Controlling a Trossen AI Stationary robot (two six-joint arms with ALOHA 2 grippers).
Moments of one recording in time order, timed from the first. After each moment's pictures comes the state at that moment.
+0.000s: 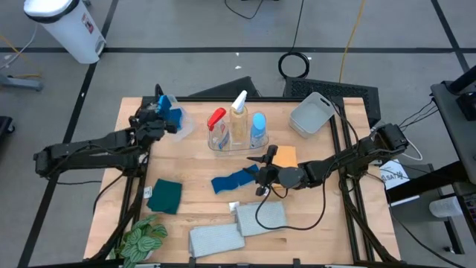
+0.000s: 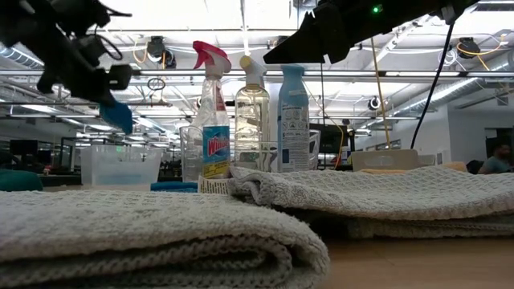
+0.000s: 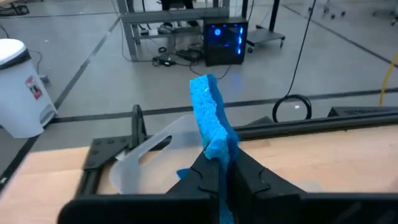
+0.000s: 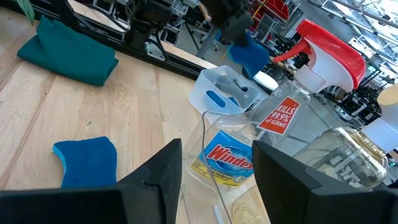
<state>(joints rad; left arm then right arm) 0.30 0.62 0.43 -0.46 -1.00 -0.62 0.32 1.56 0.82 0.49 0.70 -0.34</state>
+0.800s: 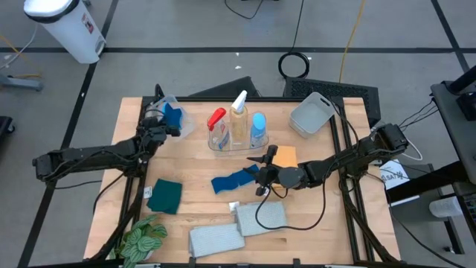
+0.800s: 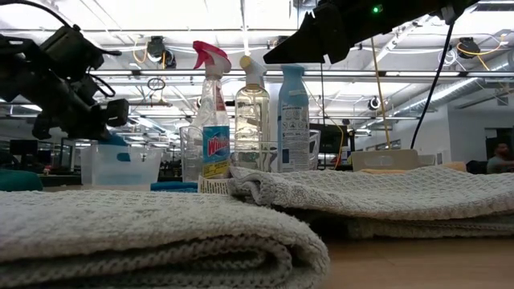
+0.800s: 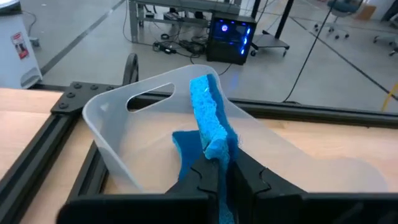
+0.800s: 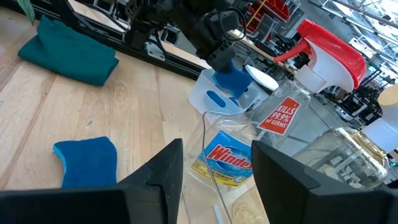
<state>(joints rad) 0.41 0.67 0.11 0.01 -0.91 -0.68 0.31 1.56 0.82 0.49 0.70 -0.35</state>
